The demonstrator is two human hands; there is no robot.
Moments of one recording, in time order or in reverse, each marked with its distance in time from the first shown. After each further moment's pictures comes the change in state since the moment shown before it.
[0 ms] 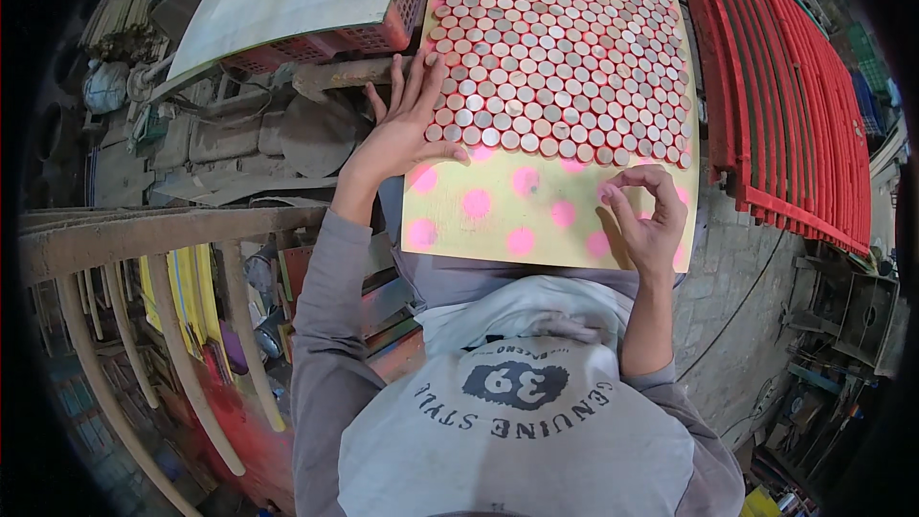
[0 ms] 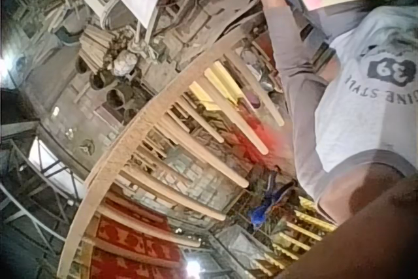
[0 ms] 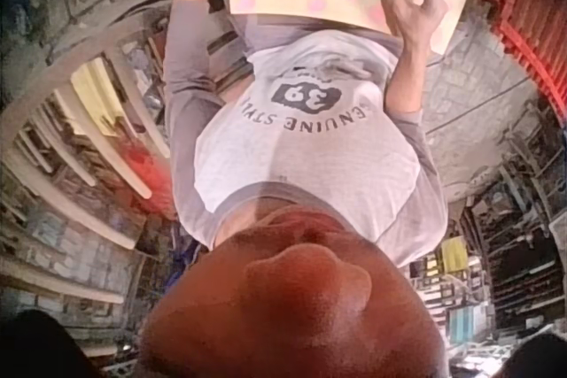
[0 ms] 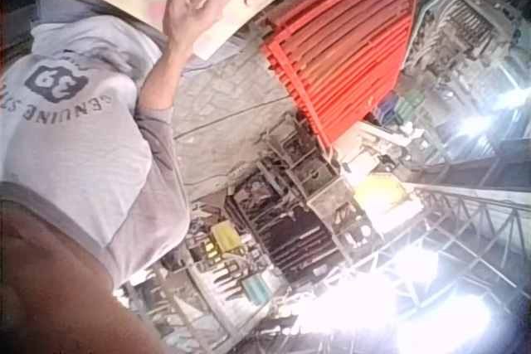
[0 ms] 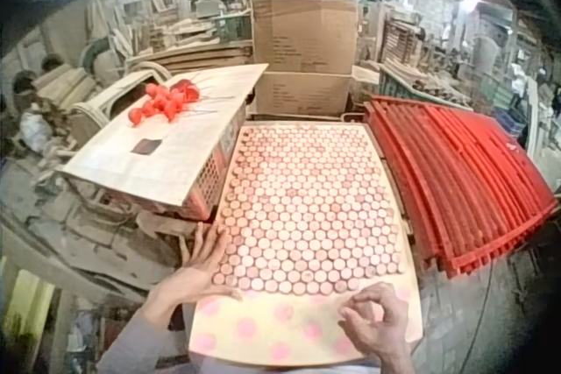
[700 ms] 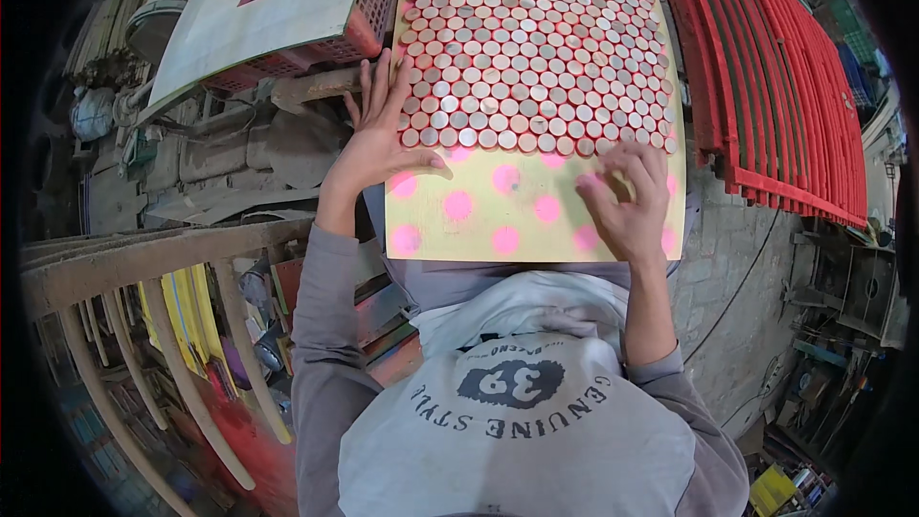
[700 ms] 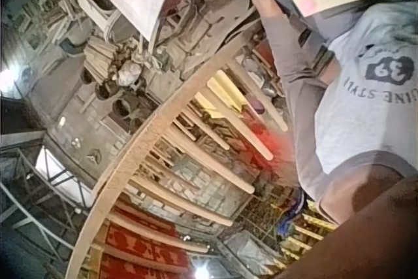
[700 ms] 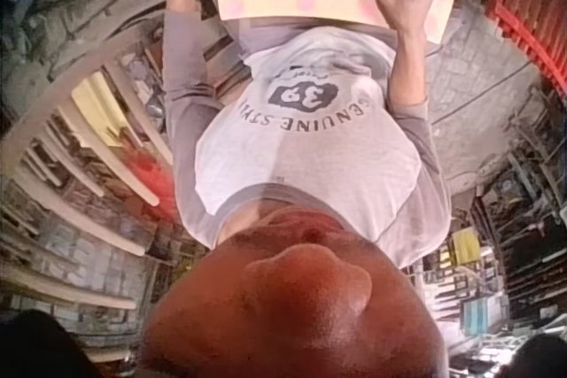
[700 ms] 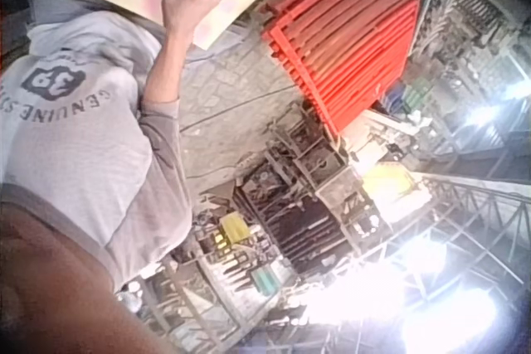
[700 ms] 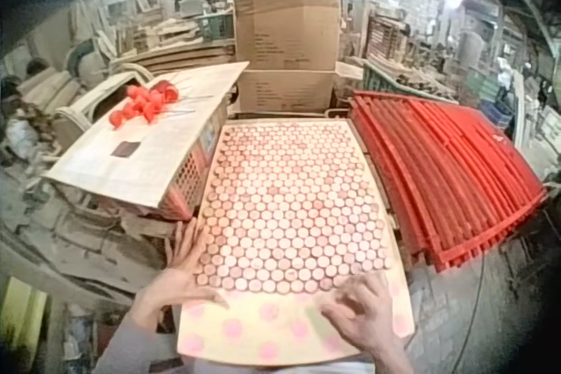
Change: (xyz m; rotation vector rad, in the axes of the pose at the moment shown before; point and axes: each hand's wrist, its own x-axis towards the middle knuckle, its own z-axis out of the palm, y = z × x) left_hand -0.005 0.003 -0.003 -0.150 0.127 0.024; right_hand 0.001 0.007 -0.007 -0.341 -0.114 -0.043
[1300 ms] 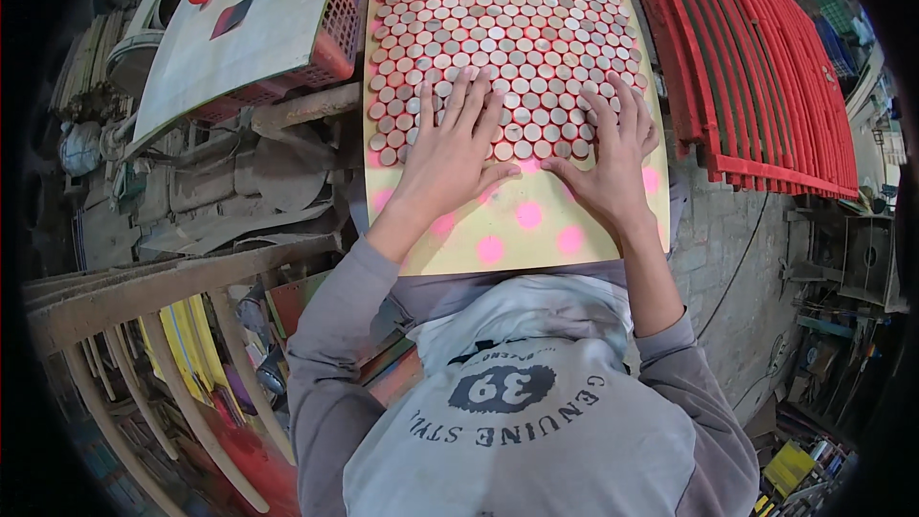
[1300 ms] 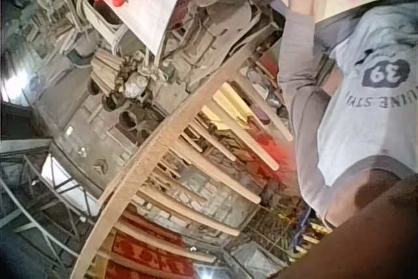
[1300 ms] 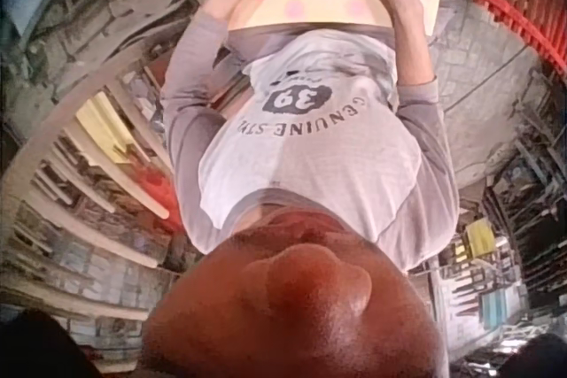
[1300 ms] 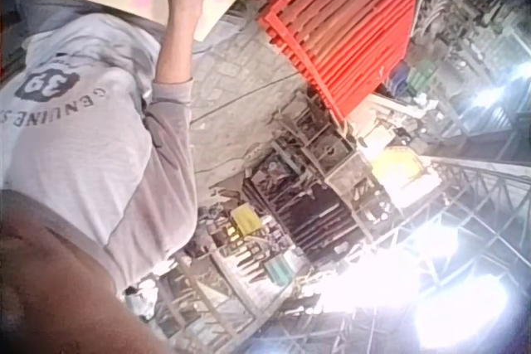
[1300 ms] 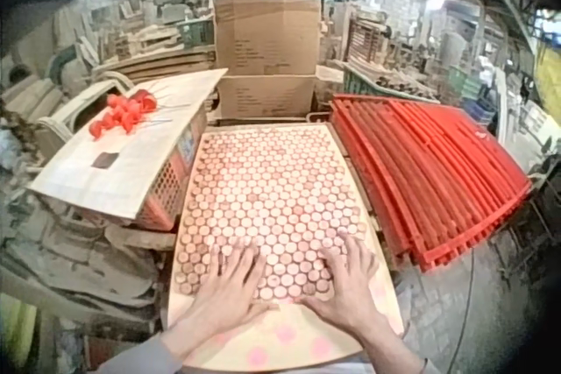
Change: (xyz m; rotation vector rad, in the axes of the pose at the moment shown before) left_hand 0.033 0.105 0.043 0.384 -0.004 0.313; right_hand 0.040 -0.002 0.007 -0.285 0.013 0.023
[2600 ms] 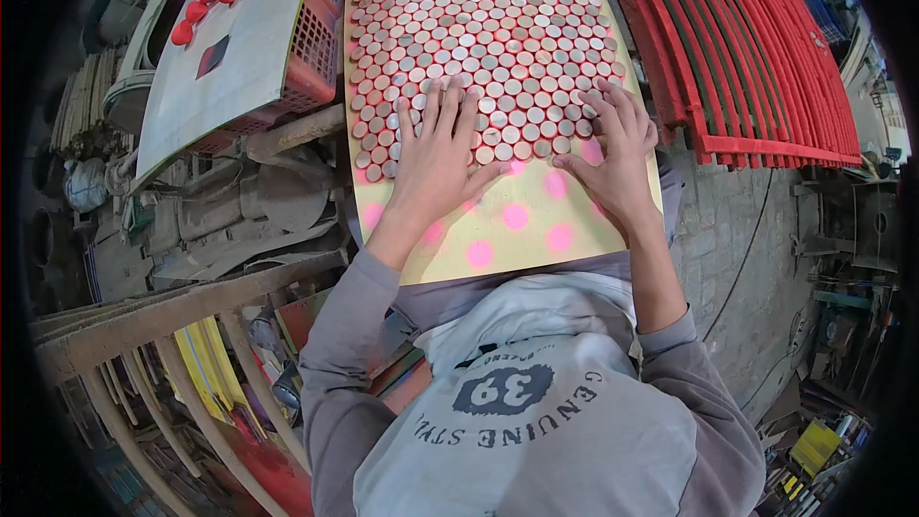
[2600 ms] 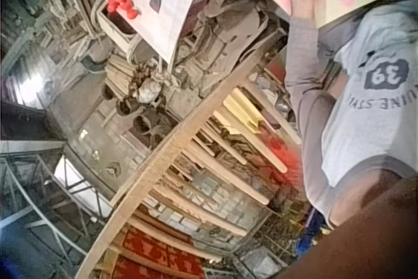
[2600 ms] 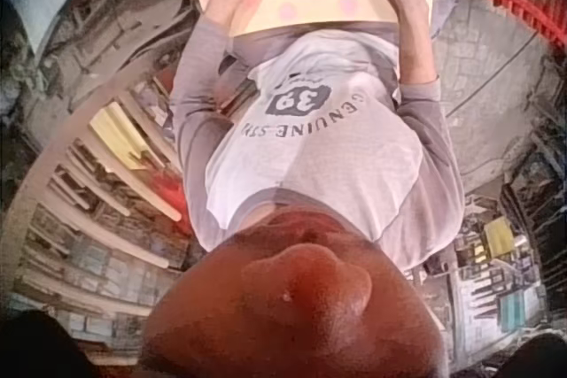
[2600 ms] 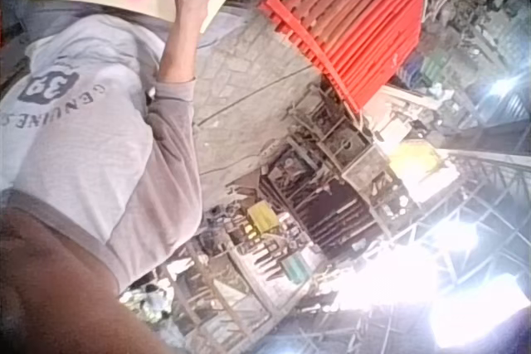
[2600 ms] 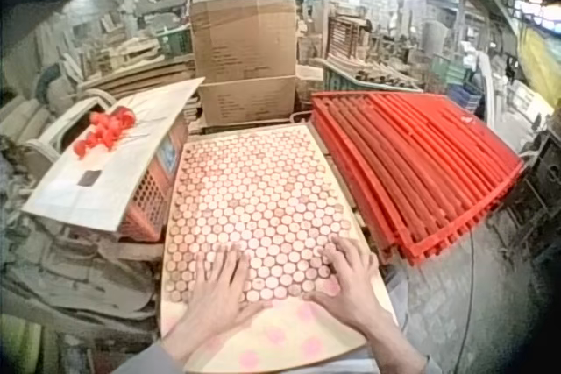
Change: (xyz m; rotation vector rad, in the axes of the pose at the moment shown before) left_hand 0.009 0.005 0.007 -0.005 0.023 -0.061; right_hand -0.013 0.030 -0.009 0.075 -0.006 0.086
